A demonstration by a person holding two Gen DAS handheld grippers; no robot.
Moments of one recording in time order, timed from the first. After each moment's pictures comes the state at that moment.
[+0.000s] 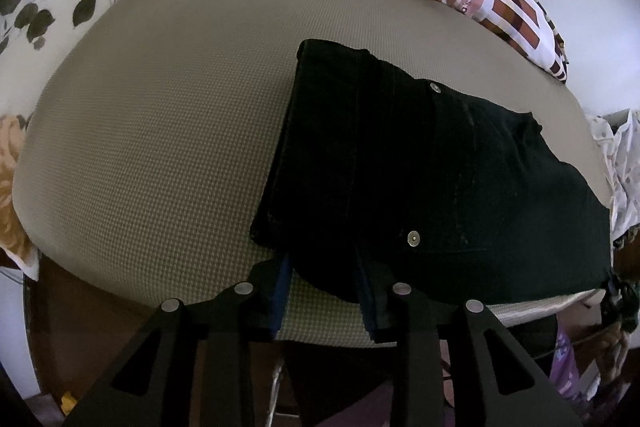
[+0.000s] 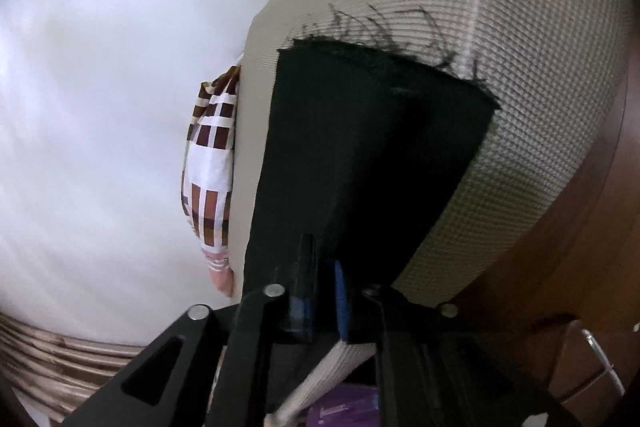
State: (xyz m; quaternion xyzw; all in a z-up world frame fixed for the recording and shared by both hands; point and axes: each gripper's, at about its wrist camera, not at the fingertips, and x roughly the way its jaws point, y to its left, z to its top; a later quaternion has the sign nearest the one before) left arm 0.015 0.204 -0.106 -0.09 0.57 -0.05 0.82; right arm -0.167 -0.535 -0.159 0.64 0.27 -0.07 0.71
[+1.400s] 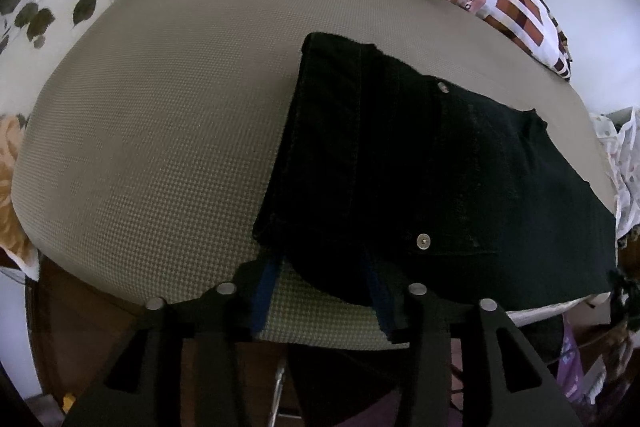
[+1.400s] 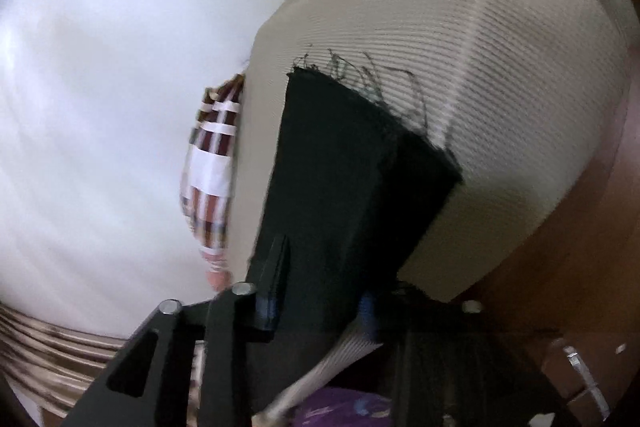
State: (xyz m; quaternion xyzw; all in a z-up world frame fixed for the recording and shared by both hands) left arm 0.015 0.201 -0.113 -0.09 0.57 -0.05 0.81; right arm -0.195 -0.560 -0.142 0.61 0.28 -0.08 0.74
